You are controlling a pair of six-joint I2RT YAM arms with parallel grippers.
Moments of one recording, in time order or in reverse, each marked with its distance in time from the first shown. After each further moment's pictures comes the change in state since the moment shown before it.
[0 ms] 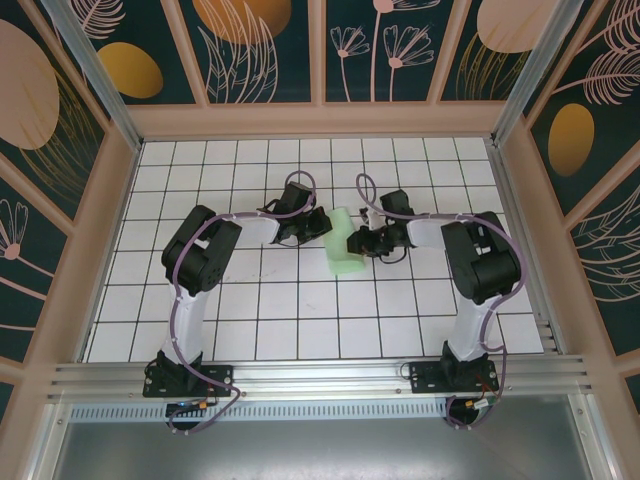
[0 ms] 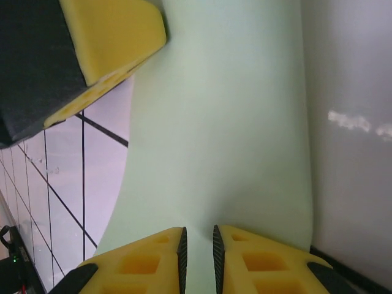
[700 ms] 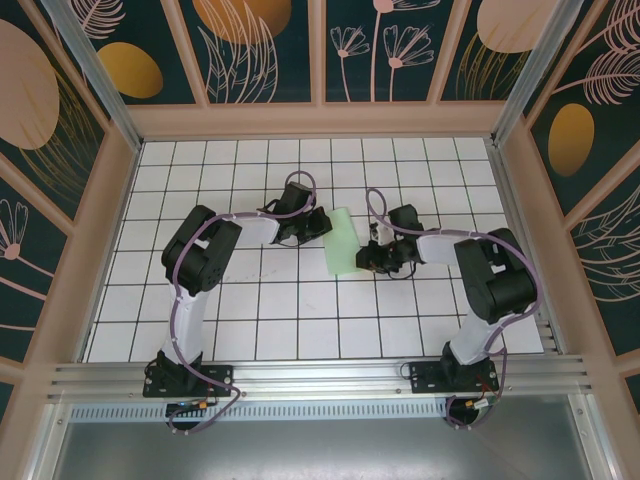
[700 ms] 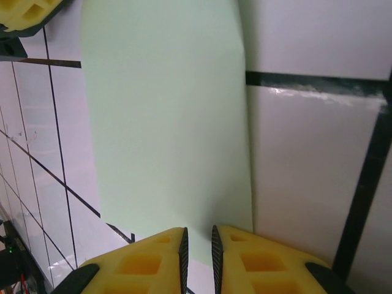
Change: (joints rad) left arm 0.000 0.000 -0.002 0.005 0.000 0.003; right arm 0.000 -0.155 -0.177 -0.018 0.050 0.069
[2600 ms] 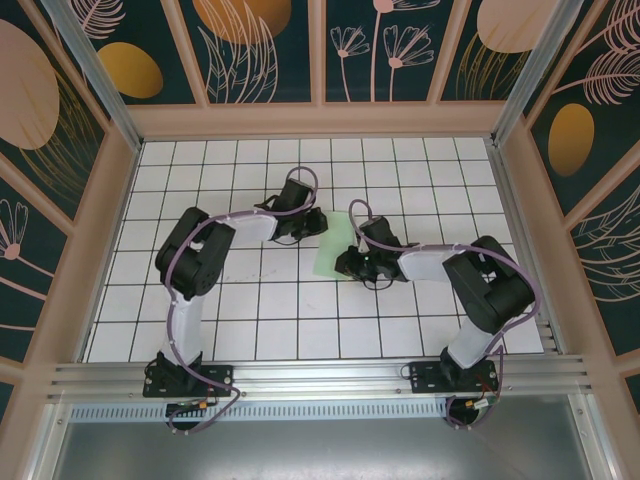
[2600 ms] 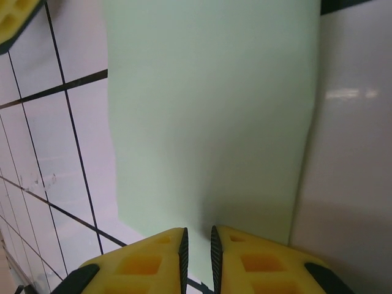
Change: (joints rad) left arm -0.004 -0.100 -0.007 -0.130 -0.109 0.172; right arm 0.239 -0.038 -0.073 0.231 0.240 0.450
